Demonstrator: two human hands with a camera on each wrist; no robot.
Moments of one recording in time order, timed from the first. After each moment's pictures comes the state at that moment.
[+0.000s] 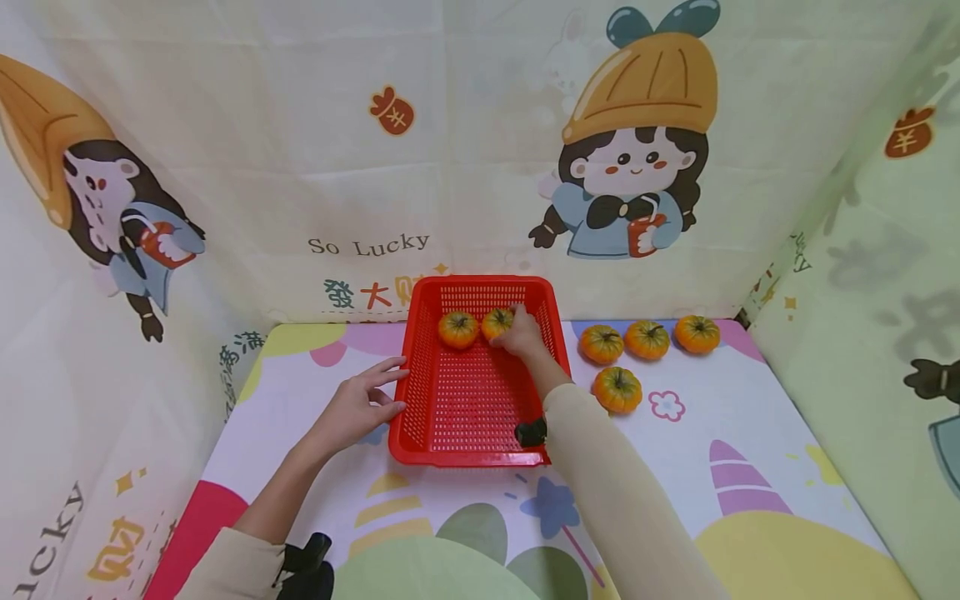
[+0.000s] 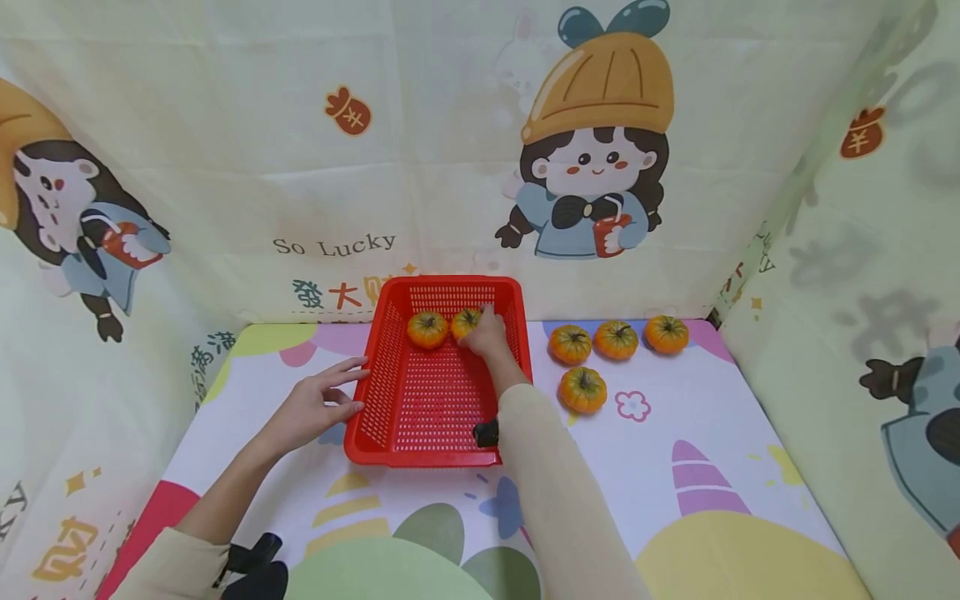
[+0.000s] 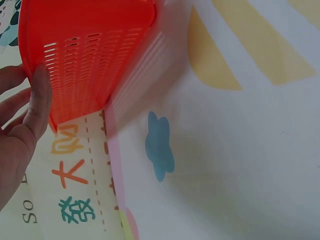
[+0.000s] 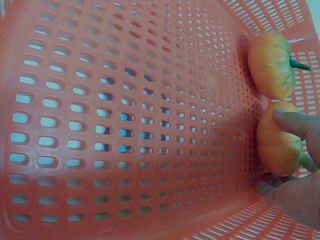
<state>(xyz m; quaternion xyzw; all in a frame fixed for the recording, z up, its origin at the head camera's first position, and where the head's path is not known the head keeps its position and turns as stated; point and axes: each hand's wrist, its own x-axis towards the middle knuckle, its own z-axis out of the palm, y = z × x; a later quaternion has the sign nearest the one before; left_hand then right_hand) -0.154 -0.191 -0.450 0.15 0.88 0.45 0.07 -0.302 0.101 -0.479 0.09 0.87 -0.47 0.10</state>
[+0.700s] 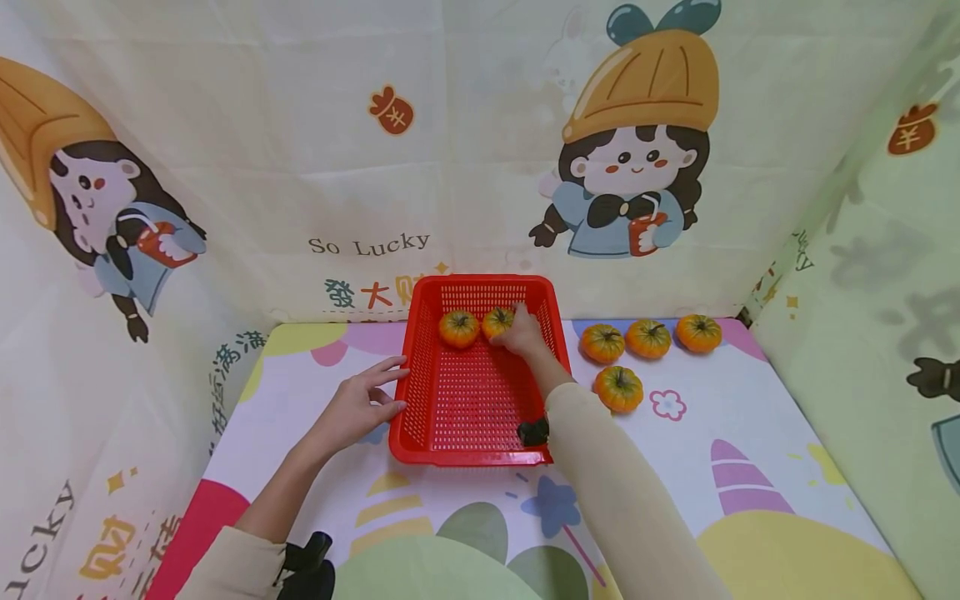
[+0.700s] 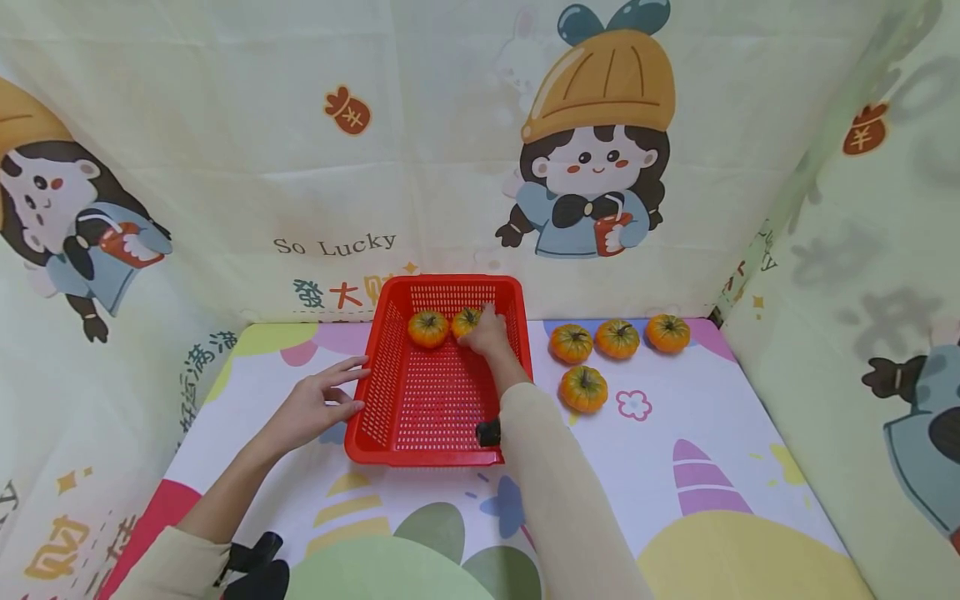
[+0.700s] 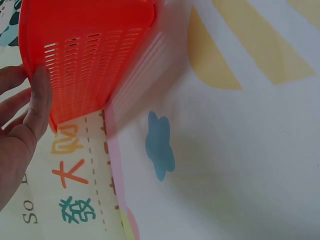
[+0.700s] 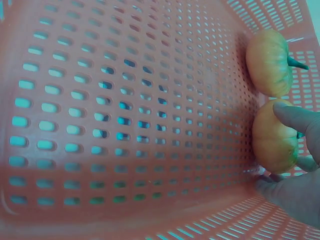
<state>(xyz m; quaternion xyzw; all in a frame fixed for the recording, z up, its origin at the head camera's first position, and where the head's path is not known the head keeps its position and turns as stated) -0.154 -0.188 -0.445 0.14 0.88 0.45 0.07 -0.305 0.104 -0.477 0.08 0.88 -0.46 0.12</state>
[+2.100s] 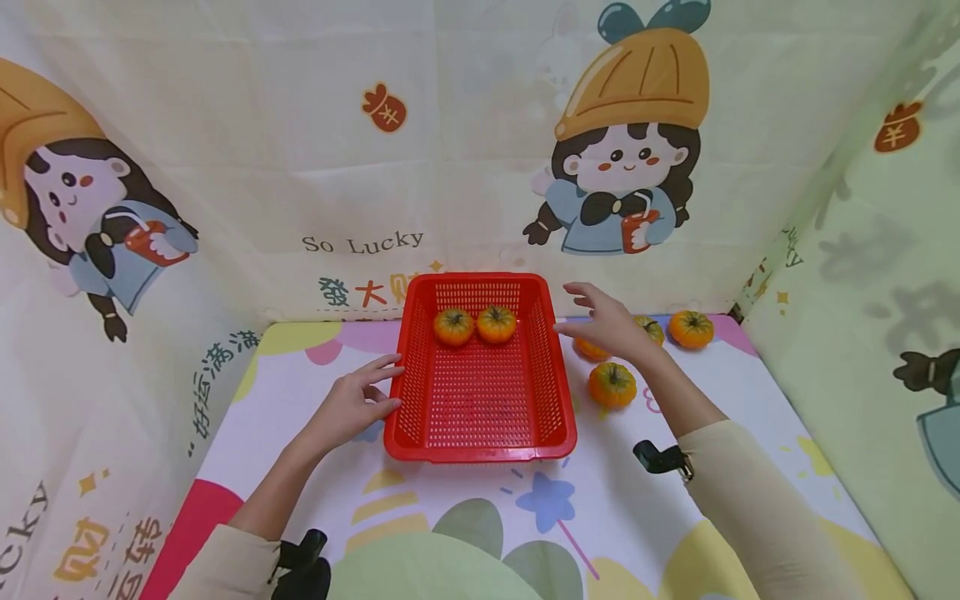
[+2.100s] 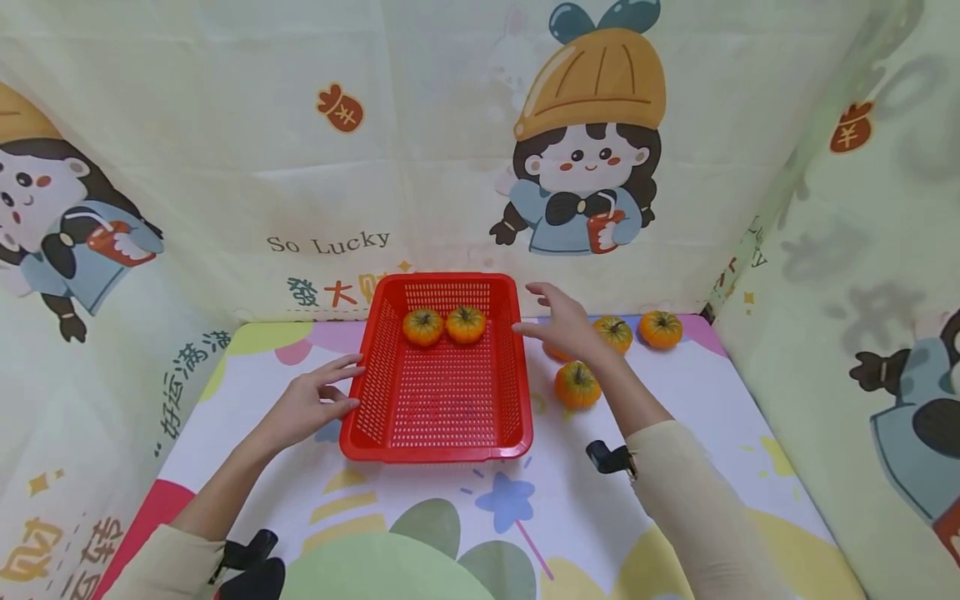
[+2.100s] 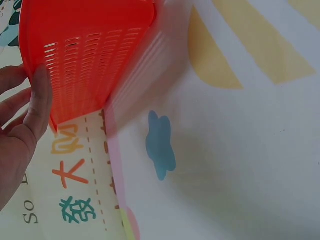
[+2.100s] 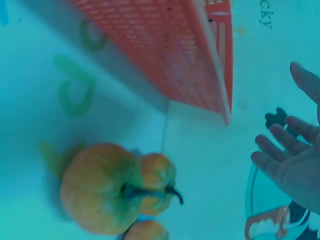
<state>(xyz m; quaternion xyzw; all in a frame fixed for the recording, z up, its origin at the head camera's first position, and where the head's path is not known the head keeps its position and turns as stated) -0.155 -0.189 -0.447 0.15 0.88 0.45 0.07 -0.232 0.230 -0.383 -0.09 0.91 -0.39 0.07</state>
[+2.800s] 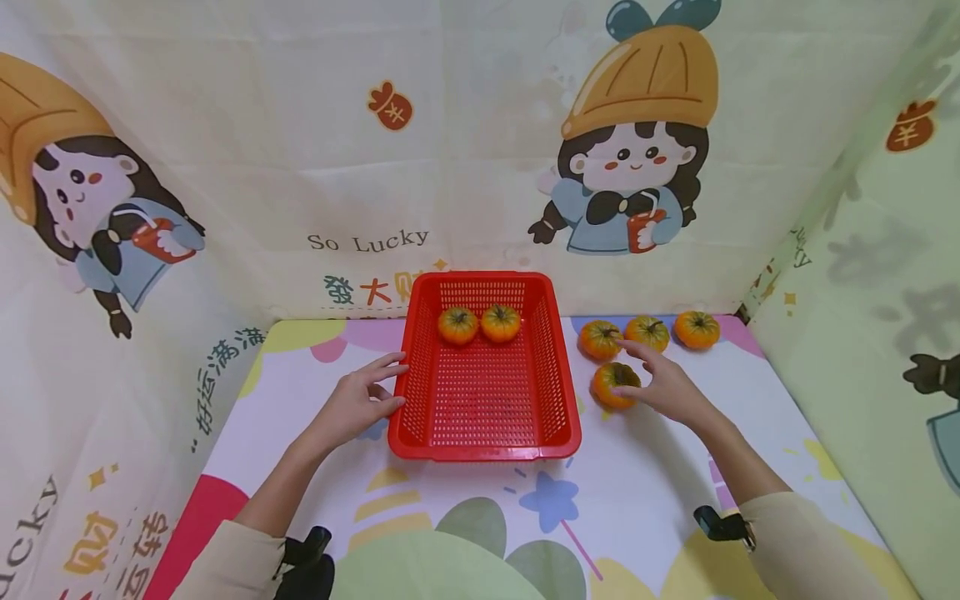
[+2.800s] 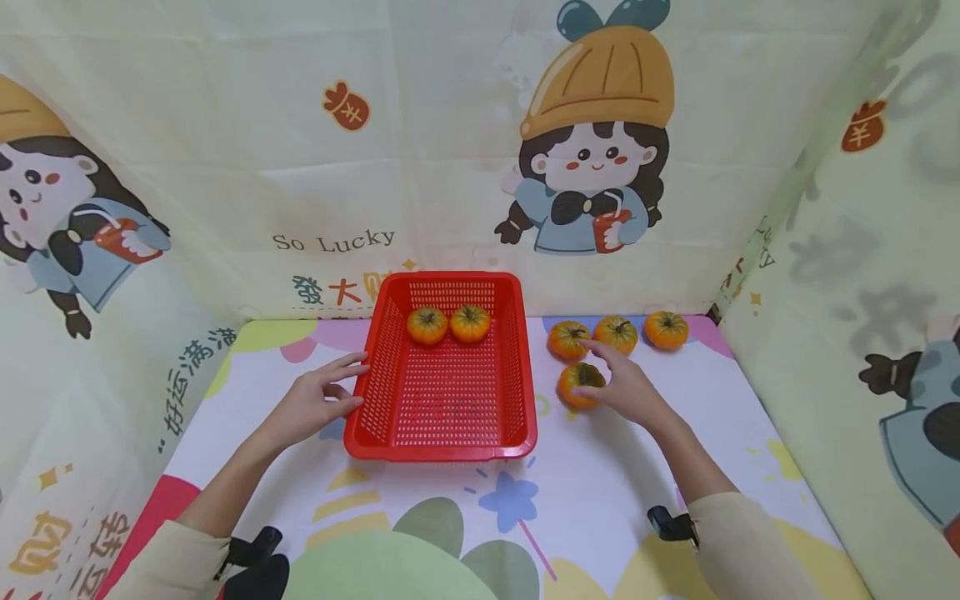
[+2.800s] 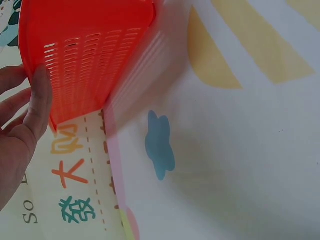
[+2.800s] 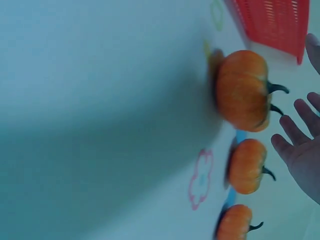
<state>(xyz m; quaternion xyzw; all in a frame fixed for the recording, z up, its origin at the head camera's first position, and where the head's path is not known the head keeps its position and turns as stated) -0.155 -0.189 -0.447 0.14 0.88 0.45 0.08 -0.181 0.315 -0.464 -0.10 0.92 -0.37 0.08</state>
